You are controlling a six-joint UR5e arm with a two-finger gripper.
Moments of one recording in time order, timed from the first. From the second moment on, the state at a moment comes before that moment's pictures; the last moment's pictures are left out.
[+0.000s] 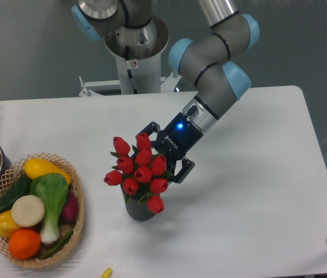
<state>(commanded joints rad) 2.65 -1.87 -1.91 -0.88 0.49 1.57</state>
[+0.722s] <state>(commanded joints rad) 2.63 -1.90 -1.89 -0.88 0.44 1.57</state>
